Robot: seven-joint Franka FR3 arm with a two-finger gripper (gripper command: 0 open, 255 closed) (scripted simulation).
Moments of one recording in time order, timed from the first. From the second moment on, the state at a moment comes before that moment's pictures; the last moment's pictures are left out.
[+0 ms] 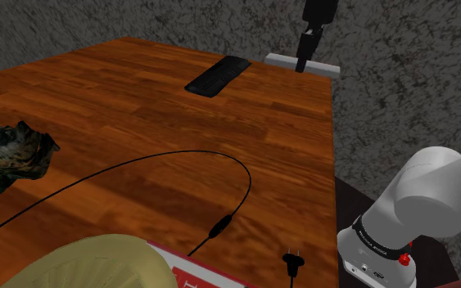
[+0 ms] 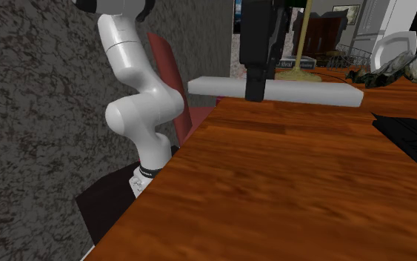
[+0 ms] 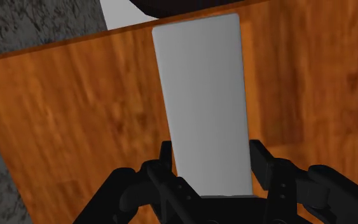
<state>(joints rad) 0.05 -0.49 -0.09 -2.06 -0.06 1.58 -0.32</state>
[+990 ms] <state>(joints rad) 0.16 -0.74 0.18 -2.22 0.10 1.49 0.00</state>
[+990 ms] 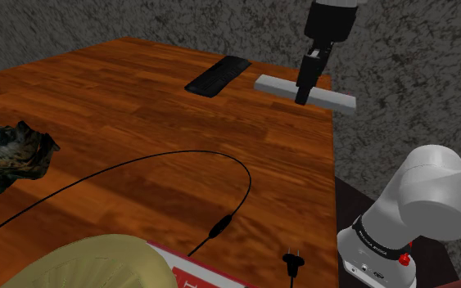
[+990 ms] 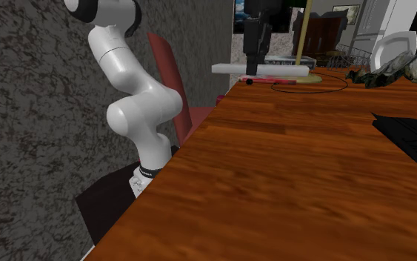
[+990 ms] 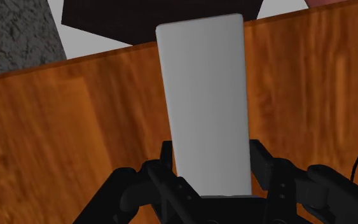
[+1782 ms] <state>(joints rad) 0.23 -0.77 0.44 -2.17 0.28 1.45 0.30</state>
